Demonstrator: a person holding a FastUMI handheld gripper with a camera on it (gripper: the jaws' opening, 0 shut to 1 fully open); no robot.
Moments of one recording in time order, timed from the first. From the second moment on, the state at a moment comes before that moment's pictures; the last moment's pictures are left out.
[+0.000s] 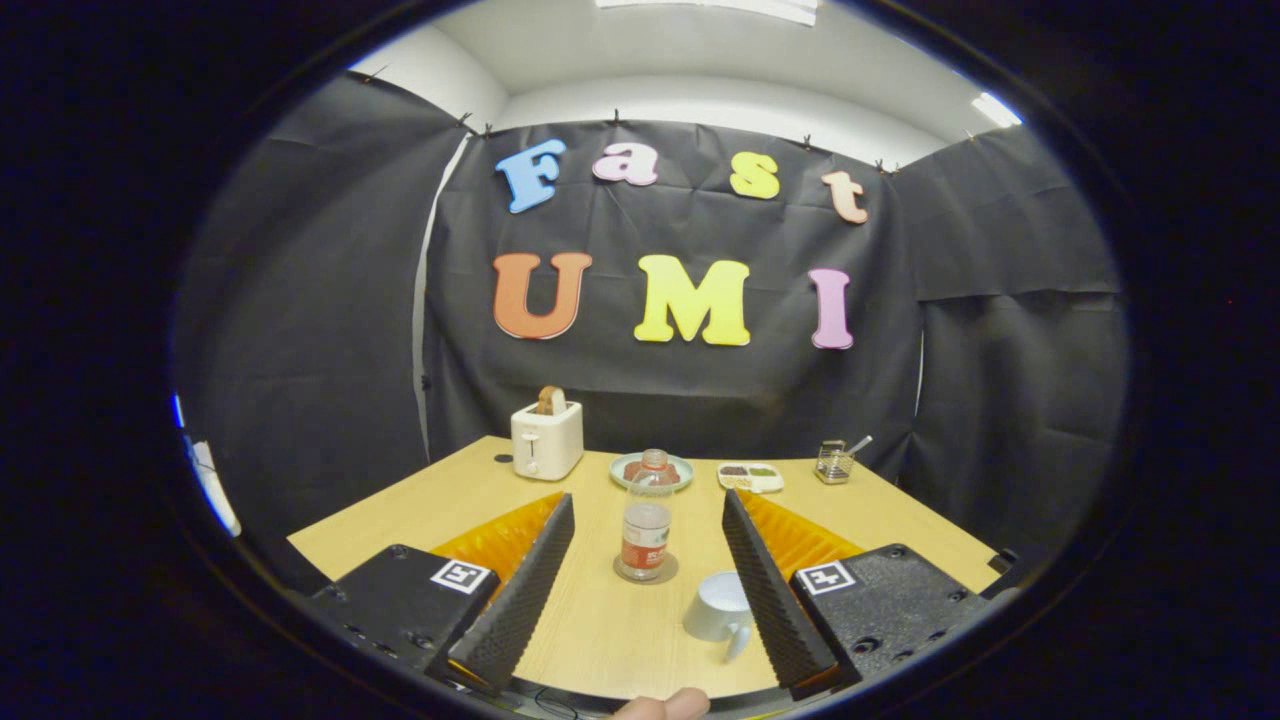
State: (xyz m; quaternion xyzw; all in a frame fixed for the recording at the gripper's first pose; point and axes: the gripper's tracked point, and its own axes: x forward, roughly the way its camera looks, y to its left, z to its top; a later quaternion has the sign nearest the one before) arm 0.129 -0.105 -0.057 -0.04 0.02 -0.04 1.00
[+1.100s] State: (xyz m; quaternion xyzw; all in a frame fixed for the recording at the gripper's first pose) arm 0.029 -0.143 0.046 0.00 -0.02 -0.07 1.00
